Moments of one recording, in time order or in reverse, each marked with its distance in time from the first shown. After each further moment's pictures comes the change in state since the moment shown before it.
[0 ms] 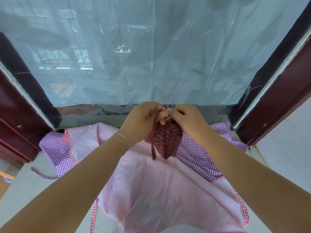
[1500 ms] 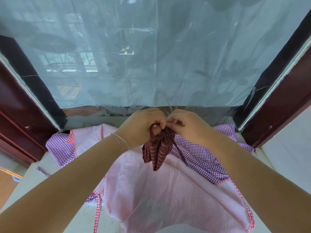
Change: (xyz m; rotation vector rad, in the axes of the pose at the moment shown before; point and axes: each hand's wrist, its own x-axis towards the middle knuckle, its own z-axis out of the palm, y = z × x) left_hand -0.003 -0.011 -0.011 0.390 -0.142 0.277; right_hand 0.003 0.014 -0.004 -0.280 -0.238 -0.283
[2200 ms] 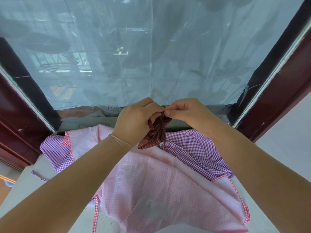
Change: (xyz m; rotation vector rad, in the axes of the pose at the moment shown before) left_hand 0.003 0.010 -0.006 0.259 0.340 0.118; right_hand 0.000 -0.023 -0.028 0.586 0.053 0.228
